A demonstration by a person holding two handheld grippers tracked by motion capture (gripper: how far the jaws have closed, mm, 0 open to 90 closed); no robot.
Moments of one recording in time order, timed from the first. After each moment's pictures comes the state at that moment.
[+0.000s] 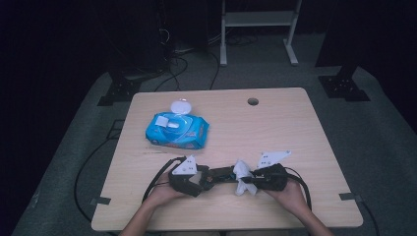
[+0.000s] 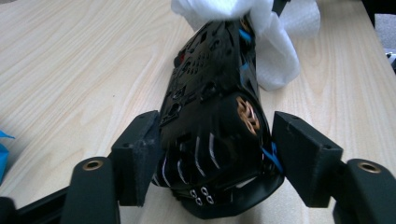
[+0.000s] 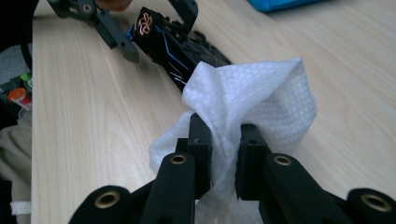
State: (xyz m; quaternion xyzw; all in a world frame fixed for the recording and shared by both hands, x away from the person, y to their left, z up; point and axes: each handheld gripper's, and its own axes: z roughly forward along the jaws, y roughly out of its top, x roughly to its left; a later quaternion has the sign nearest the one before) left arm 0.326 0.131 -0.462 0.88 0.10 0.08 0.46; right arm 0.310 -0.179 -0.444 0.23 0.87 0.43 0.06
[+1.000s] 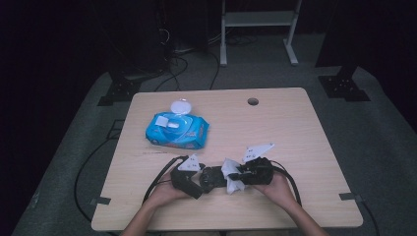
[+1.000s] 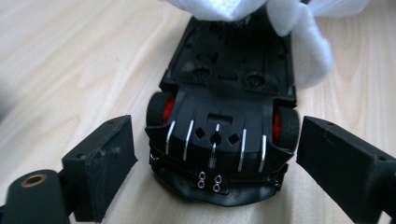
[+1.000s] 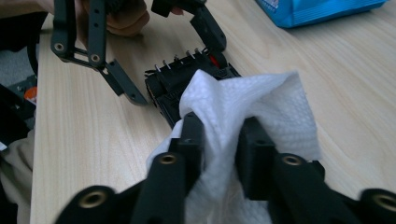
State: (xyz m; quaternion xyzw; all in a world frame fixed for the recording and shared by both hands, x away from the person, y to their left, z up) left arm 0.337 0.124 -0.475 0.90 0.15 0.05 0.42; right arm 0.330 -0.143 -0.438 0.22 0.88 0.42 0.03
